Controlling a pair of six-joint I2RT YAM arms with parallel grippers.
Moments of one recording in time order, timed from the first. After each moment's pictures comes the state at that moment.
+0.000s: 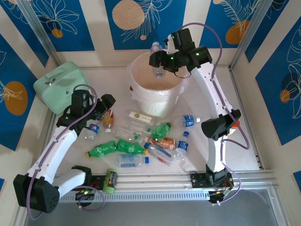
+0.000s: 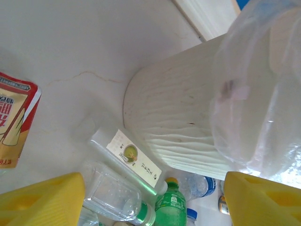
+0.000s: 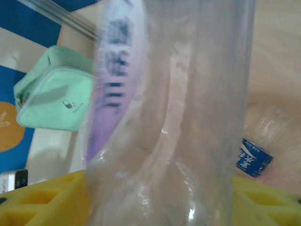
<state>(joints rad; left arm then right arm) -0.21 1.05 0.90 -0.48 0.30 -0.92 0.44 2.02 2.48 -1.20 -0.33 0.51</state>
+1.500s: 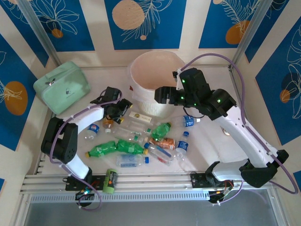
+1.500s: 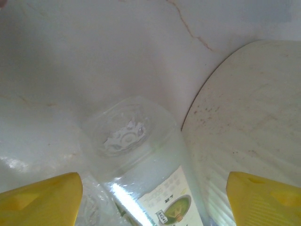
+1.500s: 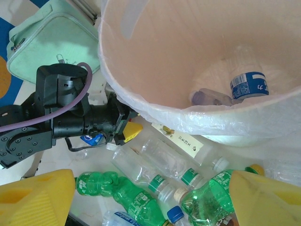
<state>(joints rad) -0.39 1.64 1.04 -0.40 0.23 -1.28 0.71 1.28 1.60 -0.97 -0.01 0.59</state>
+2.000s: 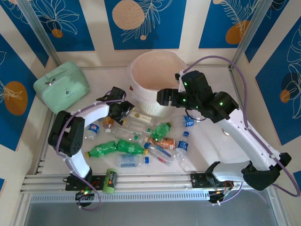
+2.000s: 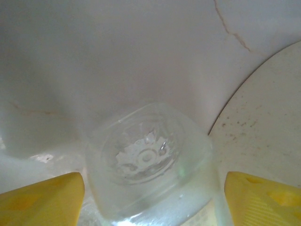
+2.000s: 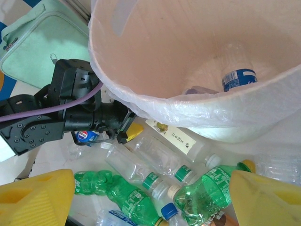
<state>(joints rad) -0.42 1.76 1.12 -0.45 0.20 -1.30 0.70 1.24 1.56 -0.97 0.01 0.59</state>
